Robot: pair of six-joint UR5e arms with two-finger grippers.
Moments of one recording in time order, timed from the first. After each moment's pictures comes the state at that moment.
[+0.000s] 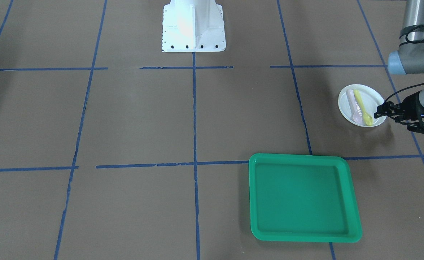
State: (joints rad) left arm -1.14 -1.62 -1.38 -1.98 -2.41 -0.28; right arm 1.58 -1.65 1.61 -1.53 2.28 0.02
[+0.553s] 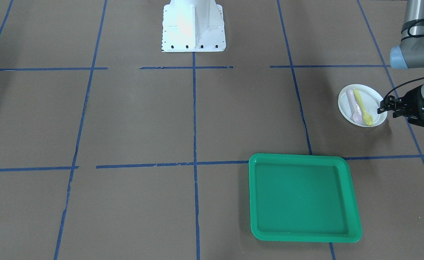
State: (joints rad) left arm -1.14 -1.56 -1.43 -2.00 -2.41 -0.22; right arm 1.58 -1.65 1.61 -1.53 2.28 0.03
